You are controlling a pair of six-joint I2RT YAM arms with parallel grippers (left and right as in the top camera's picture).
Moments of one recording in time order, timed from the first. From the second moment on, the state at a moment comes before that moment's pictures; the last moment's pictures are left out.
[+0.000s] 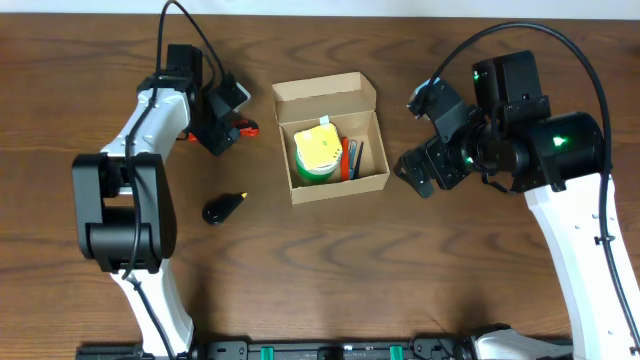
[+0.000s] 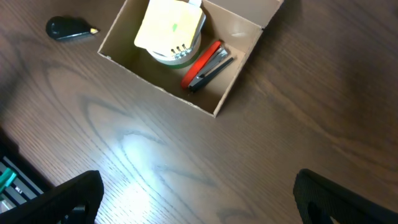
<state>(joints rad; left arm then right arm) -0.02 2.10 1.51 -0.70 0.12 0.79 0.25 1.42 1.60 -1.29 -0.27 -0.33</state>
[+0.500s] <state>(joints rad) -0.04 2.14 1.51 -0.65 0.13 0.80 0.25 1.42 1.60 -1.29 -0.27 -0.33</state>
